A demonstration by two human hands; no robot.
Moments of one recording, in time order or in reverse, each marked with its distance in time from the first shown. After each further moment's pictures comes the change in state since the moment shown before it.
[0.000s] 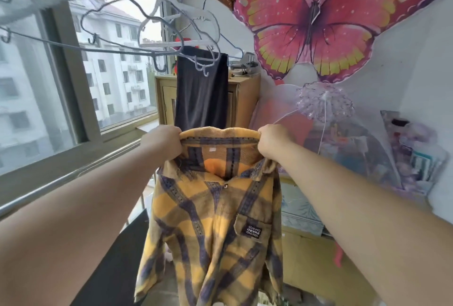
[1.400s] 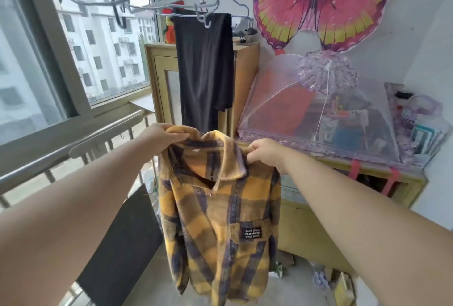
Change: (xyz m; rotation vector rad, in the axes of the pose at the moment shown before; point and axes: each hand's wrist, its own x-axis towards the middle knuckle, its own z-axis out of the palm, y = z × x) left_hand -0.017 -0.017 0.053 -0.756 -0.251 -0.251; right_hand -0.022 0.023 0.083 0.721 -0.461 0.024
